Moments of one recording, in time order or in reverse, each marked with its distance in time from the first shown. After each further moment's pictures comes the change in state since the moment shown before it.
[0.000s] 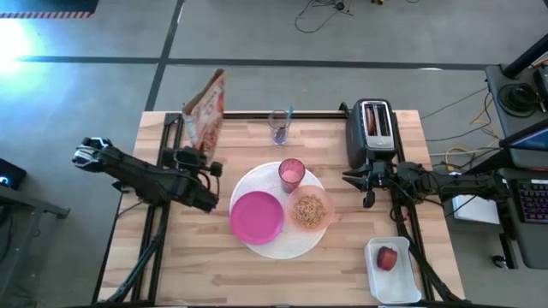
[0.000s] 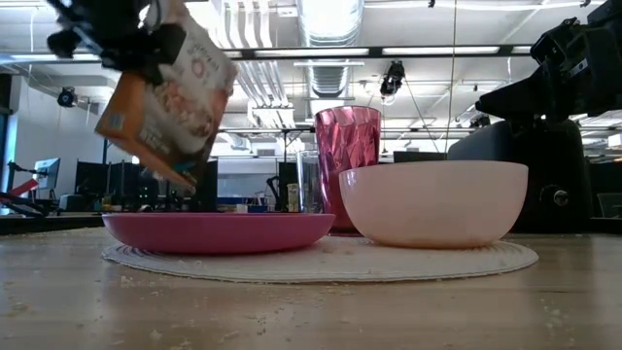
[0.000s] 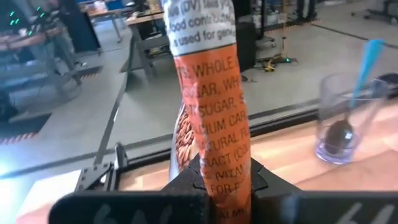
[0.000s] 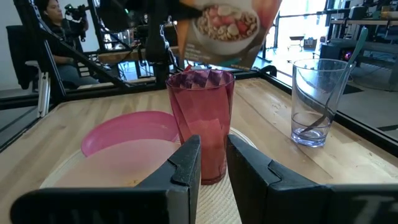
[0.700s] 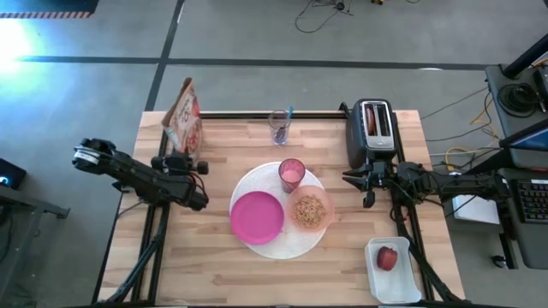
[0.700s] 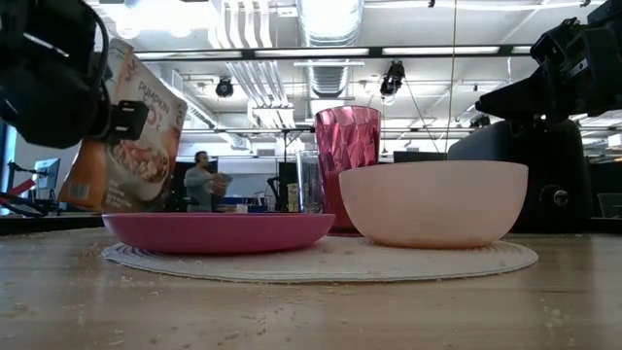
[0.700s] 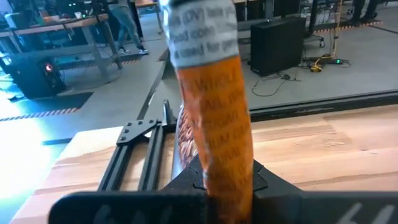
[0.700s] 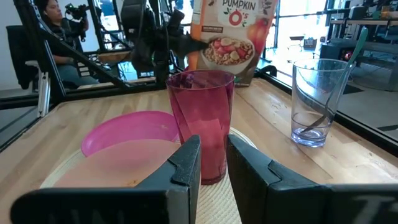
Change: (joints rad) left arm 0.068 0.010 -0.443 0.119 0.057 -0.362; right arm 0.000 0.000 0.000 0.000 0.000 -0.001
